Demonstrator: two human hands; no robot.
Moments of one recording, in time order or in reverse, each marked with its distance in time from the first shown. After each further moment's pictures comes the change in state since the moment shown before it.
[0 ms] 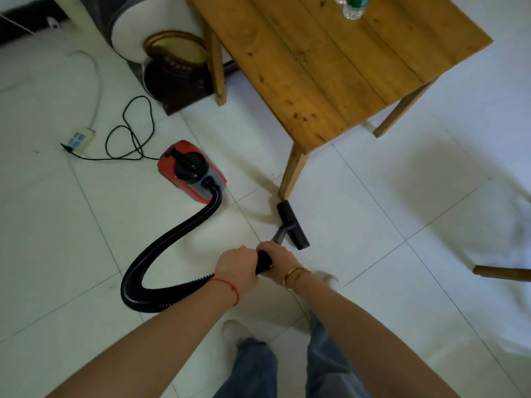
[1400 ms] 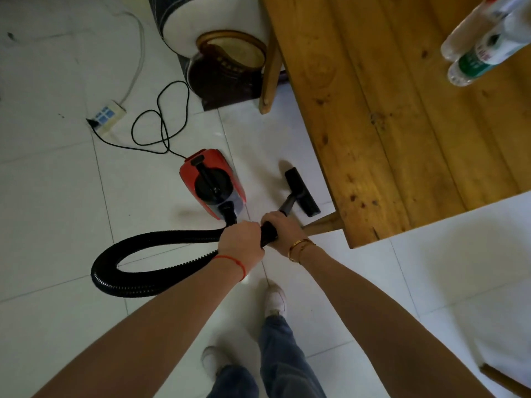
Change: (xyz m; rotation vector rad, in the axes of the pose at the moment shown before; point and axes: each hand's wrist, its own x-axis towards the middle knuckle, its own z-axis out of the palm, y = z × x) left_hand 0.161 -0.093 -0.134 -0.227 0.137 -0.256; right_hand 0.230 -0.056 -0.134 -0.226 -0.090 -0.178
